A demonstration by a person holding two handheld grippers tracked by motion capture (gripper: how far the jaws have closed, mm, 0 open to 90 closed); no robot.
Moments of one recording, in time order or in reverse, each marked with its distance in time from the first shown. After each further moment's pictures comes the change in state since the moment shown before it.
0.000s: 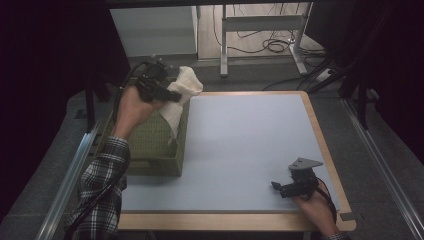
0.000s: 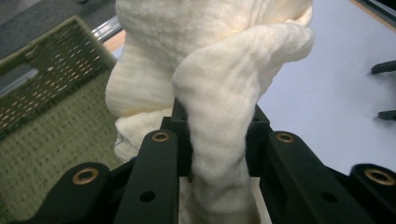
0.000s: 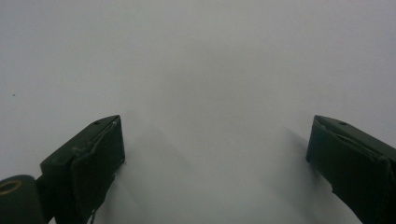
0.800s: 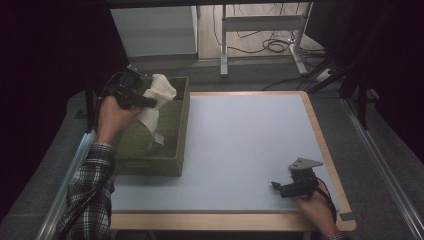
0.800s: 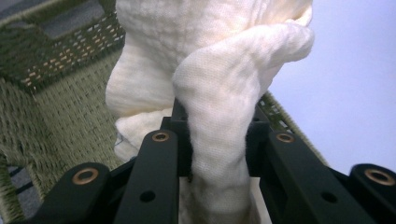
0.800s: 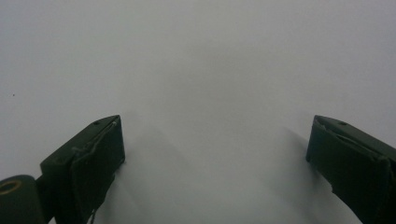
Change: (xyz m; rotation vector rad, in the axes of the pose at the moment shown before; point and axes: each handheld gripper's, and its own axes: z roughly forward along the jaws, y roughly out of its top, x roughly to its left) left arm 0.057 -0.054 -0.001 0.030 0.110 -0.117; right arm 0.000 0.000 0.000 -0.002 -0.001 0.000
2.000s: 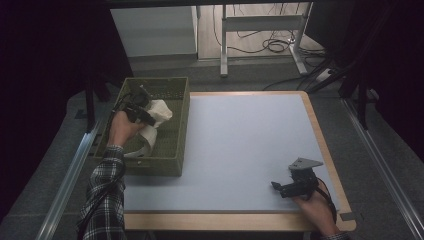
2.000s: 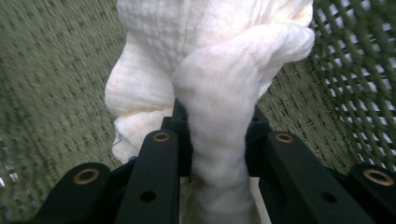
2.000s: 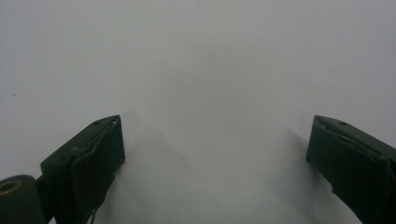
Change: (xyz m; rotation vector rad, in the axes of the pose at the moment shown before) left arm 0.044 -0.039 0.099 0.235 0.015 -0.136; right arm 0.000 0.000 0.000 0.000 0.000 0.000
